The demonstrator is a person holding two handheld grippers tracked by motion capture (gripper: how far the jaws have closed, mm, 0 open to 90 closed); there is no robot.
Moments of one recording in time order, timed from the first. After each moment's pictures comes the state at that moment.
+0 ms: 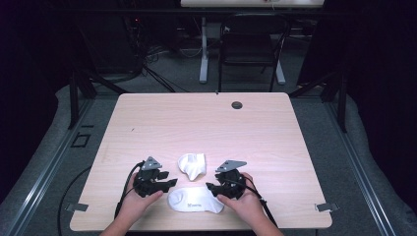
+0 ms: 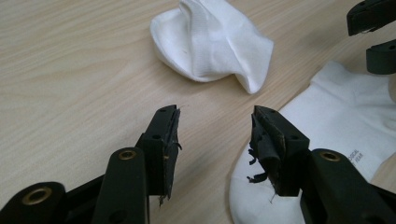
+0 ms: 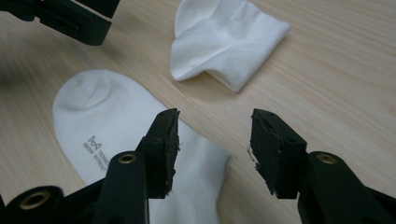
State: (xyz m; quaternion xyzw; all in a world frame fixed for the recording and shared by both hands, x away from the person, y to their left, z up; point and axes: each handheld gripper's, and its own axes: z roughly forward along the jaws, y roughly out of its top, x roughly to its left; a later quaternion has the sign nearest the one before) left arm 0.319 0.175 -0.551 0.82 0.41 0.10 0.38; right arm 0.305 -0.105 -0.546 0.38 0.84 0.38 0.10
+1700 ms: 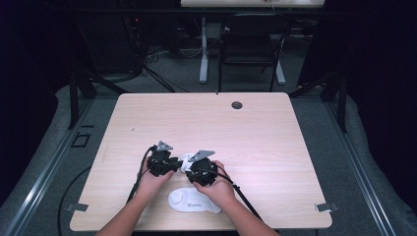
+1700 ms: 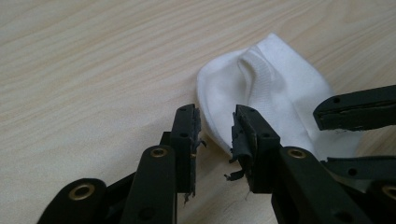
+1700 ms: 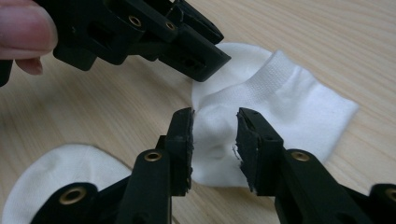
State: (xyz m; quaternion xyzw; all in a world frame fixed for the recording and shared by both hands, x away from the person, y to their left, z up) left arm 0.381 0.151 -0.566 0.81 0.44 0.12 0.36; right arm 0.349 -0.030 -0.562 0.36 0.85 0.36 0.12
